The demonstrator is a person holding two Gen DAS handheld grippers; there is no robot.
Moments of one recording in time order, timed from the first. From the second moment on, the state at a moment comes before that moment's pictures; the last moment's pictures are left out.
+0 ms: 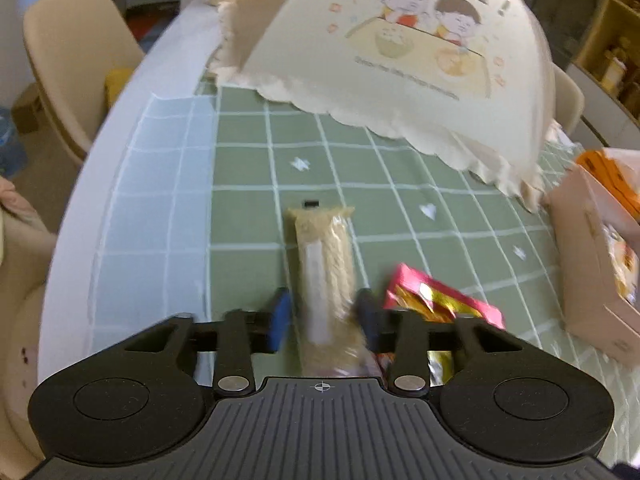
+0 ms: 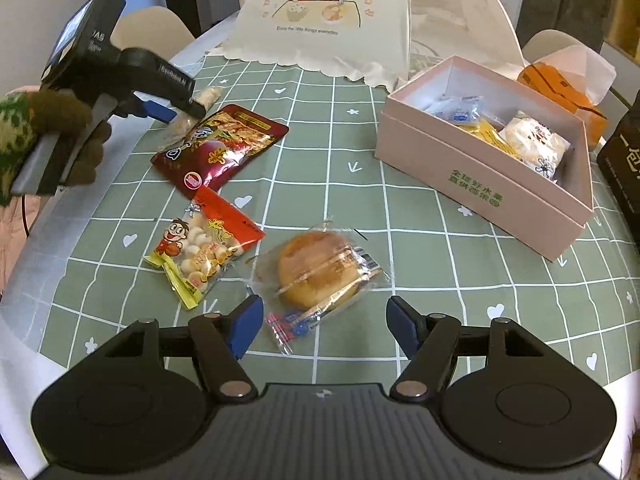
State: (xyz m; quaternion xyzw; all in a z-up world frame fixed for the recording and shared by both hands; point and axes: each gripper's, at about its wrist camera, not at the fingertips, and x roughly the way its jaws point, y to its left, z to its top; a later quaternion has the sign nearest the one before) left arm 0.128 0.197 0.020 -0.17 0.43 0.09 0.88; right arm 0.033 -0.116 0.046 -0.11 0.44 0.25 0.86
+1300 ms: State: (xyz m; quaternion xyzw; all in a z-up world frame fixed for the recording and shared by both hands) left arm -0.031 0.125 0.019 -0.21 0.48 0.00 0.85; right arm 0.019 -0.091 0.034 -0.07 0.47 0.33 0.82
